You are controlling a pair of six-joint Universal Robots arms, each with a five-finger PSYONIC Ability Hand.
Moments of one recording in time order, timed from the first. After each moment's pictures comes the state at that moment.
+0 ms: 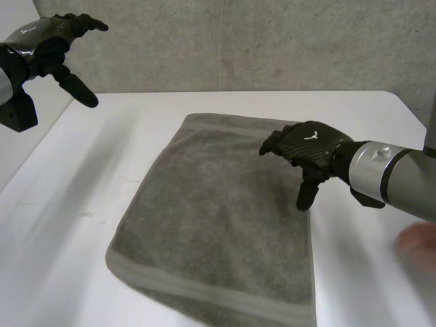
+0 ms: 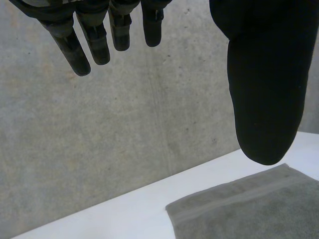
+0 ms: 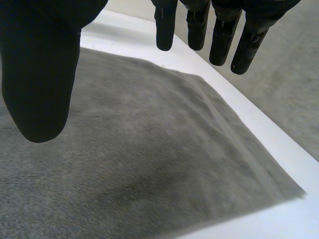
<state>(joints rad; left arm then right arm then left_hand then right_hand) 4.64 -1.79 -1.11 2.86 -1.13 3.06 1.91 -1.24 1.31 0.41 1.12 2.63 0.18 0.18 0.21 0.17 0.03 0.21 0.23 0.21 0.23 0.05</state>
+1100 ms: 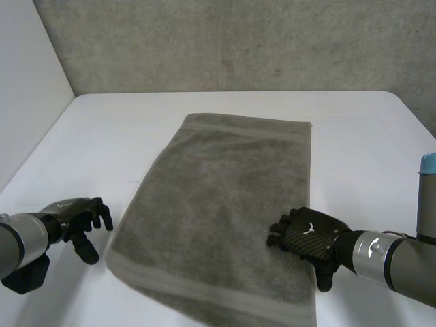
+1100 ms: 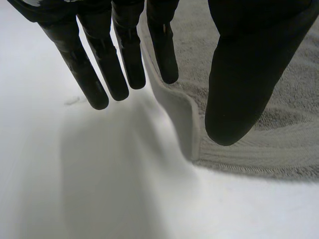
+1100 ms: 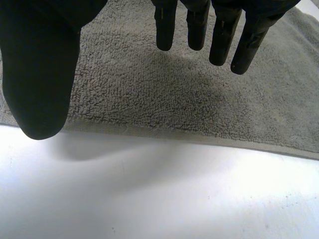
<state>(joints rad) 4.64 -1.72 -1.84 2.83 -1.38 3.32 1.80 -1.21 1.79 0.25 1.00 2.15 0.59 0.59 0.59 0.59 0.42 0.21 0.23 0.21 0.23 0.05</state>
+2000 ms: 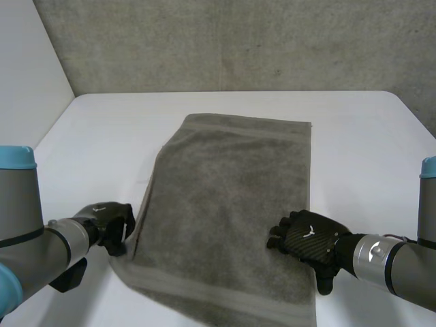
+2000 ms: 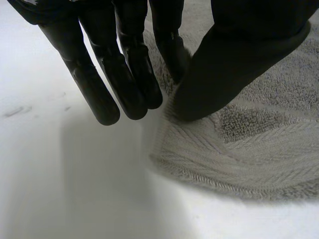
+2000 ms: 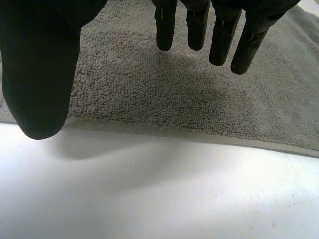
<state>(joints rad) 4.44 -1.88 -1.78 2.95 -1.48 3.25 1.80 -1.22 1.82 0.24 1.00 2.15 1.11 1.11 1.11 1.11 0.94 0.21 0.23 0.21 0.23 0.05</state>
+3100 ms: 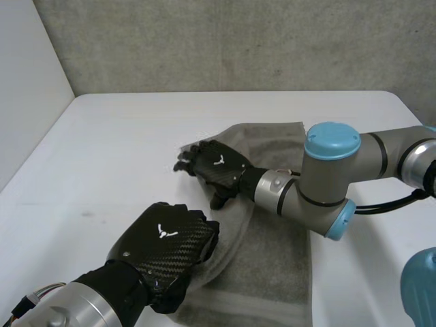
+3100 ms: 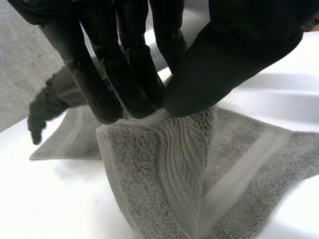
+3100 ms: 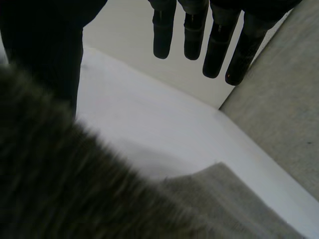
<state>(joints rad) 3.86 -1.52 -1.72 2.85 -1.62 3.27 2.12 -0.70 1.05 -0.17 0.84 2.74 1.17 1.22 1.21 1.22 1.03 0.30 0.33 0.35 0.35 0.16</state>
